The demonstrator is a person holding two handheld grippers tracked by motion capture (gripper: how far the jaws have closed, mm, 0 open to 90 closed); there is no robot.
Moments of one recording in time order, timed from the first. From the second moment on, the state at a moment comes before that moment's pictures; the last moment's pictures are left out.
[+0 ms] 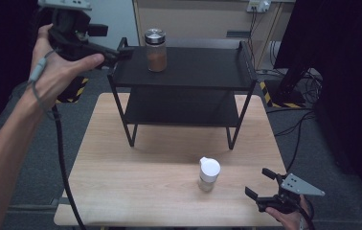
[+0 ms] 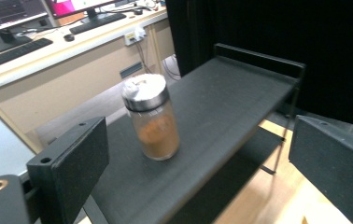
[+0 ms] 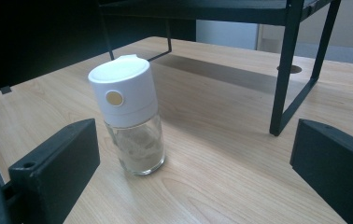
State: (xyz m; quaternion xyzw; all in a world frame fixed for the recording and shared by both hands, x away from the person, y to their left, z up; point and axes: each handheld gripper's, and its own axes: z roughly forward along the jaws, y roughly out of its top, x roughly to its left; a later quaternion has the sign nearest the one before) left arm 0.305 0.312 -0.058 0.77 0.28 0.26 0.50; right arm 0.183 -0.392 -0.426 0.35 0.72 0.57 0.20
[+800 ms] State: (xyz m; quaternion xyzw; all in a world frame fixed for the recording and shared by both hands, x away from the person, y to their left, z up) left arm 0.240 0.354 -0.184 0.76 0.27 0.24 0.54; right arm 0.180 -0.390 -0.424 0.35 0.72 0.57 0.20
